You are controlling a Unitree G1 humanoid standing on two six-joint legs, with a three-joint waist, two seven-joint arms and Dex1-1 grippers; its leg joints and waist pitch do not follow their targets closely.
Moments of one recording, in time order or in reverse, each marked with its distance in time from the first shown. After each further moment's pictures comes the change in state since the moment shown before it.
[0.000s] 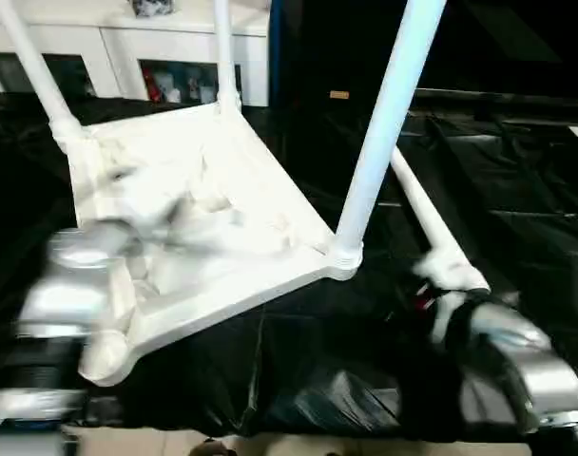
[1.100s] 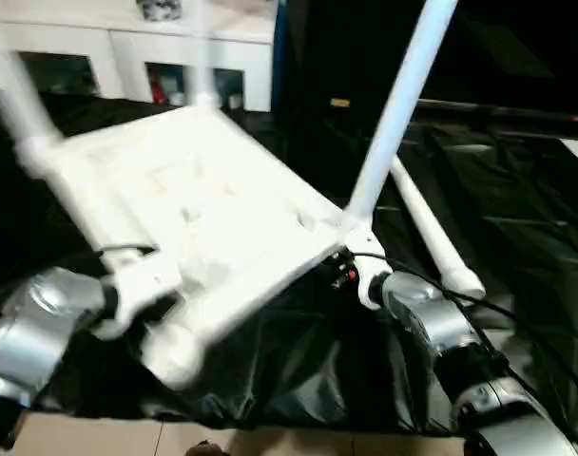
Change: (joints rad) left arm 0.188 0.191 -0.369 -0.346 -0.109 0.197 -0.642; right arm -0.402 0.236 0.052 0.638 -0.181 -0.084 -0.317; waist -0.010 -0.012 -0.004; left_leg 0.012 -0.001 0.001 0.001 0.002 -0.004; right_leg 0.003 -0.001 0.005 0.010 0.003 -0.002
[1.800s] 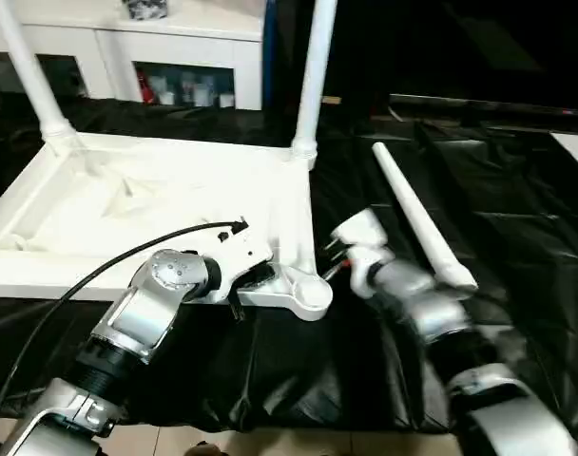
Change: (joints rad) left arm -0.215 -0.309 -0.040 0.322 0.047 -0.210 0.257; right arm -0.030 -0.041 -0.070 -0.037 -0.001 -0.029 -0.065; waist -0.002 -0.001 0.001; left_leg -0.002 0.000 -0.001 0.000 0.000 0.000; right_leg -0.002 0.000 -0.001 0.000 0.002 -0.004
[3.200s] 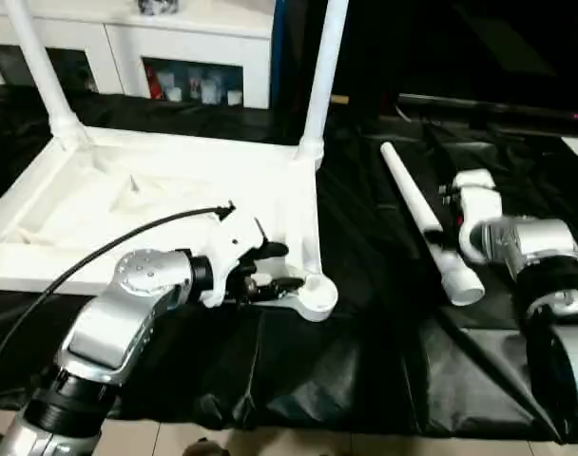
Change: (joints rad) left arm 0.103 0.039 0.092 -0.388 -0.241 0.189 -0.061; right arm -0.303 -0.284 -0.128 0.362 -0.004 0.520 -0.080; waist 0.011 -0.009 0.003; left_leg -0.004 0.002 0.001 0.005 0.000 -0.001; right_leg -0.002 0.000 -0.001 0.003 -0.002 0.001
